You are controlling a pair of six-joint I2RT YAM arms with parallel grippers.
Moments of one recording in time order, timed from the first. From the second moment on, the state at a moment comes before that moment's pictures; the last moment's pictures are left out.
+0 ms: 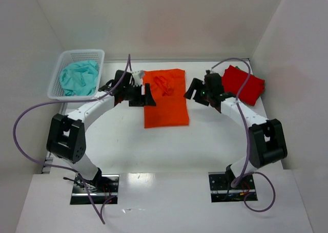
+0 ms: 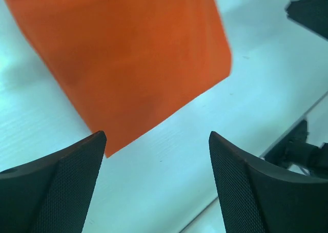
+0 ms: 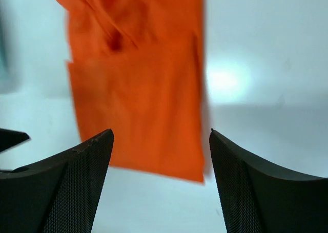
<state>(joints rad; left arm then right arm) -0.33 1.63 1.21 -0.40 0.46 -0.38 0.29 1.51 0.99 -0.19 -0.12 0.61</state>
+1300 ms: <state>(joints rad) -0.35 1.75 0.95 -0.28 0.40 -0.53 0.42 1.64 0.84 -0.20 -0.08 0.75</state>
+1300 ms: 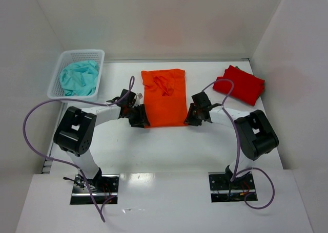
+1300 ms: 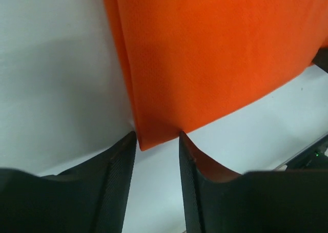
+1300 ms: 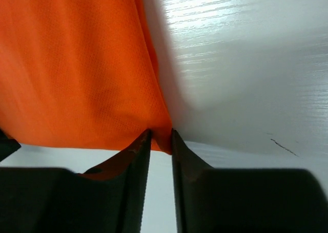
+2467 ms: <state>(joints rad) -0.54 1.29 0.82 -0.59 0.35 -0.67 0.64 1.28 0.69 -0.47 -0.04 0.90</state>
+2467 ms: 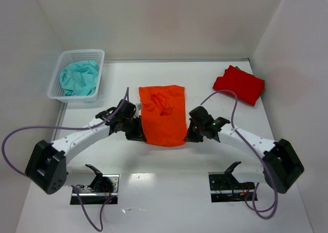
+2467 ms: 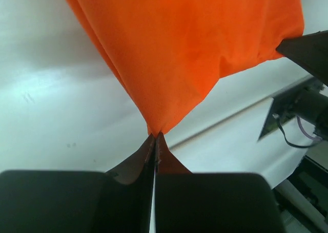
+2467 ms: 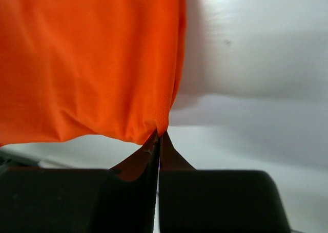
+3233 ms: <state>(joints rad) -0.46 1.30 1.07 -0.77 0.12 -0.71 0.53 1.28 1.03 -0.54 0.03 0.84</state>
